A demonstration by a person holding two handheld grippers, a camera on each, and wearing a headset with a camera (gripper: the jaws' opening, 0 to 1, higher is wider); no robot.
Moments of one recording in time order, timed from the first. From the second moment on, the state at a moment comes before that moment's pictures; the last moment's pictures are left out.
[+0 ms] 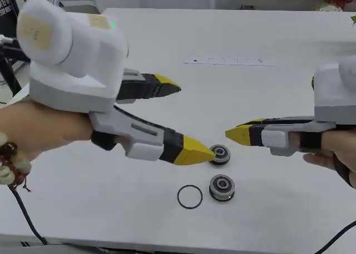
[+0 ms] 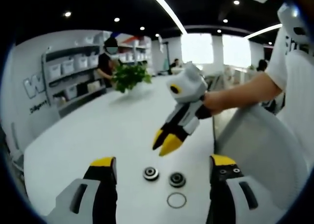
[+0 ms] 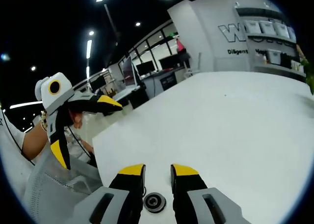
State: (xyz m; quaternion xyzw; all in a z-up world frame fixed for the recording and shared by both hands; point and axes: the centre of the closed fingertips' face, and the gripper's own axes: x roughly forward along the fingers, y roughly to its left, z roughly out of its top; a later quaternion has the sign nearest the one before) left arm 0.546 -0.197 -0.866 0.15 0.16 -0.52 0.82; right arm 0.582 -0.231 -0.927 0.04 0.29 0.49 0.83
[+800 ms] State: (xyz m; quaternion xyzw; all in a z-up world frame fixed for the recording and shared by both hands) left arm 0.562 -0.226 -0.943 0.14 0.18 -0.53 0.82; right arm 0.567 -0.249 -0.975 -0.01 0.34 0.52 0.79
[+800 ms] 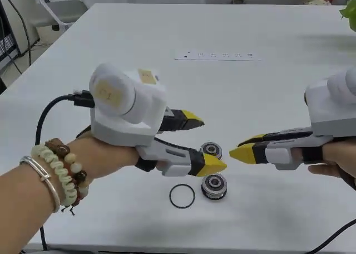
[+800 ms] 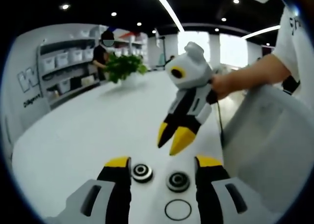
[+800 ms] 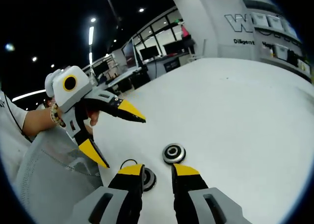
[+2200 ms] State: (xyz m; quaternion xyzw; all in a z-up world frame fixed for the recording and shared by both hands) left arm 0.543 -0.238 -1.006 0.16 0.24 -0.55 0.78; right arm 0.534 -0.241 -1.028 -0.17 0.36 0.58 0.71
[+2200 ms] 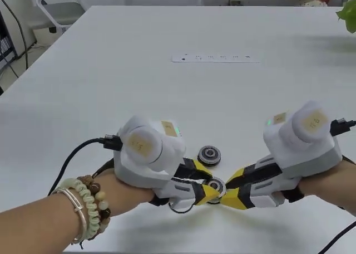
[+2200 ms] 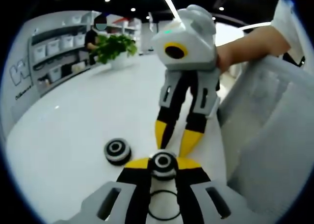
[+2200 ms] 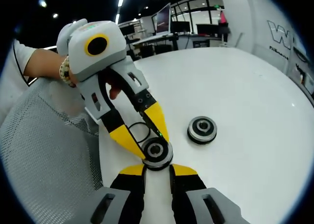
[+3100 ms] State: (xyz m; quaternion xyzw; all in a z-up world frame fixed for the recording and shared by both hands) left arm 0.543 -0.238 -1.006 0.14 0.24 -0.54 0.79; right arm 0.539 -0.247 -1.029 -0.18 0.37 0.56 0.72
